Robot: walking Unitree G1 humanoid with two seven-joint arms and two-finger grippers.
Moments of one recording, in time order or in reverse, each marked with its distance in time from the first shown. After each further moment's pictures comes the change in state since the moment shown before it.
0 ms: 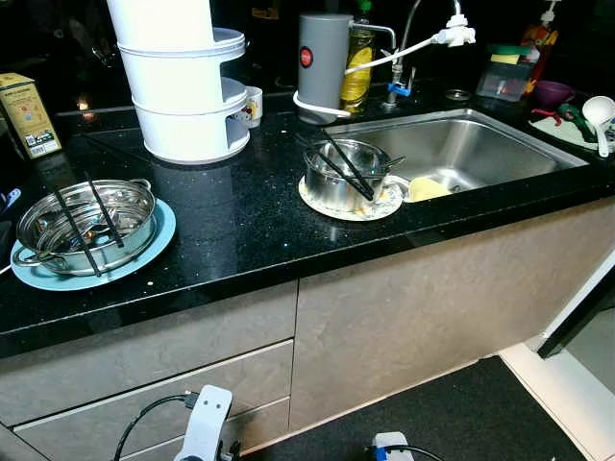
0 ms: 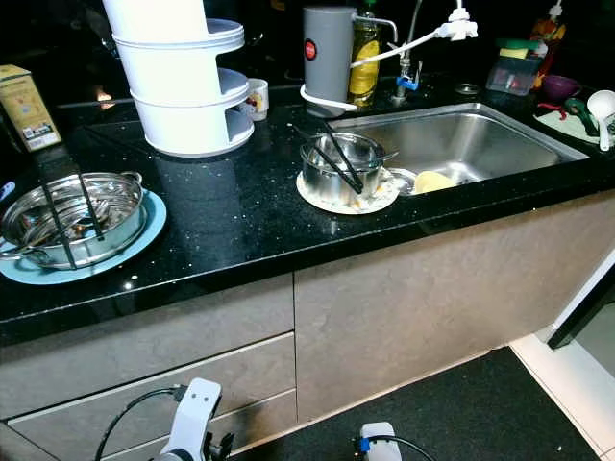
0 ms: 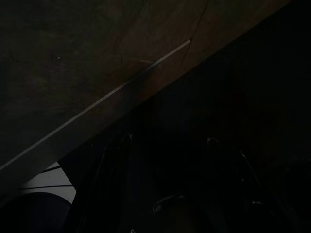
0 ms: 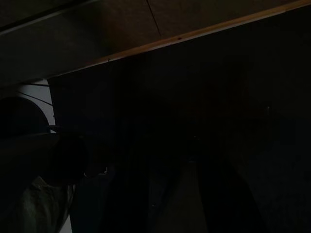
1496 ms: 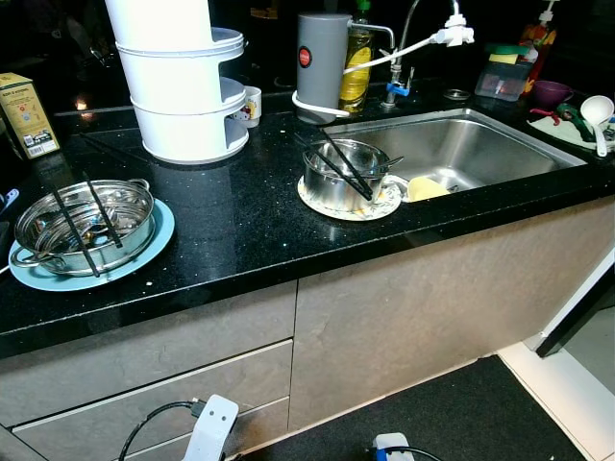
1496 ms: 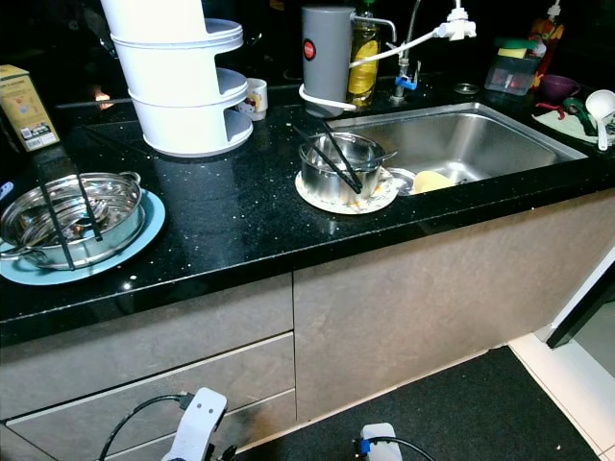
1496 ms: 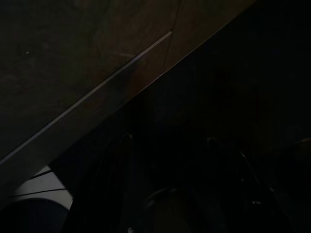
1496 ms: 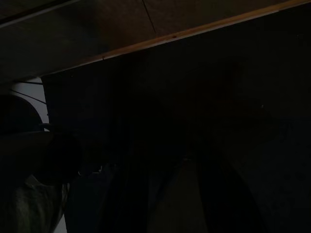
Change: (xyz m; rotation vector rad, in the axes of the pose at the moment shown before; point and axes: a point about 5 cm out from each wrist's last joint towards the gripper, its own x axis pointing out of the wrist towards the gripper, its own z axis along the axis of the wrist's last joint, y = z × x) left arm -0.002 -0.010 -0.008 0.035 0.007 -0.068; right arm 0.000 -0.001 -0.001 -0.021 0.008 -0.016
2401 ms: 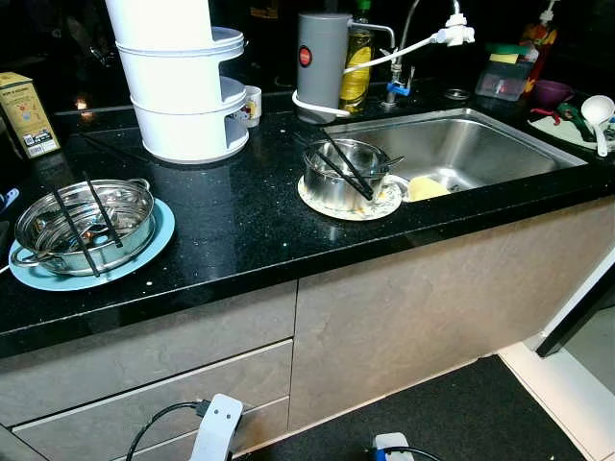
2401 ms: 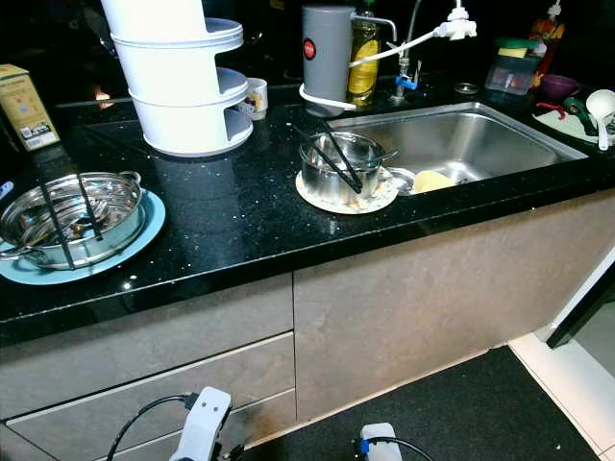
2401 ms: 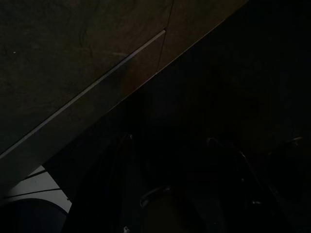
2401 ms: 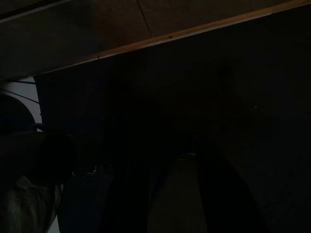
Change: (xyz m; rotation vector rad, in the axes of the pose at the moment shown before) left arm 0.001 -0.003 0.000 -0.005 0.009 -0.016; right arm 0.000 0.000 0.000 -0.023 -0.003 -0.019
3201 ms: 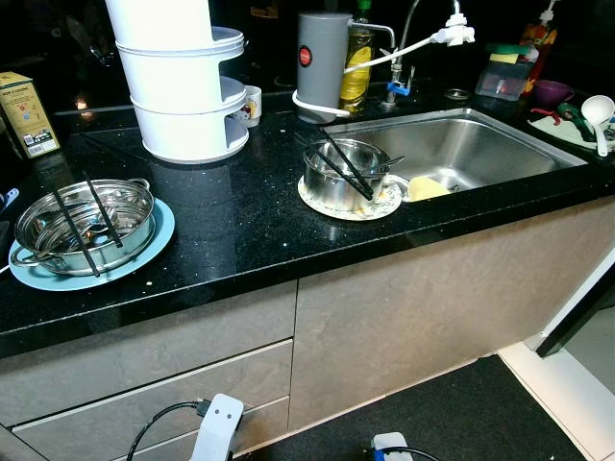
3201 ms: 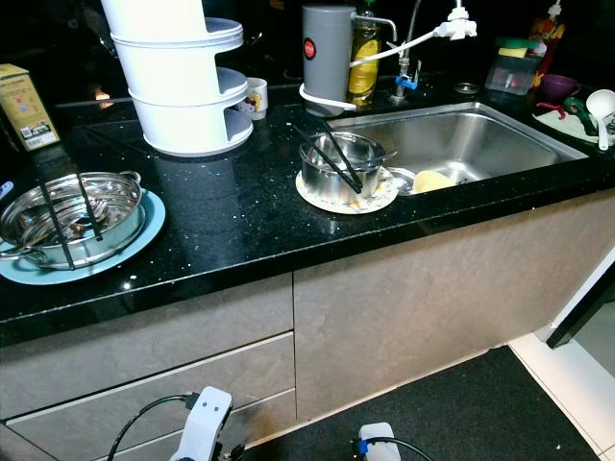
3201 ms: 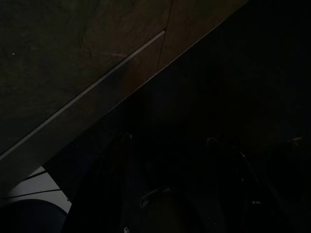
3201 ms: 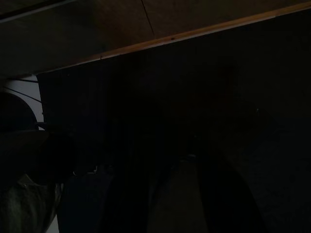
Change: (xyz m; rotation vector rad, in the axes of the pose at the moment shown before) left arm 0.000 -0.001 0.000 0.003 -0.002 0.000; right arm 0.000 0.001 0.000 -0.009 -0.005 0.013
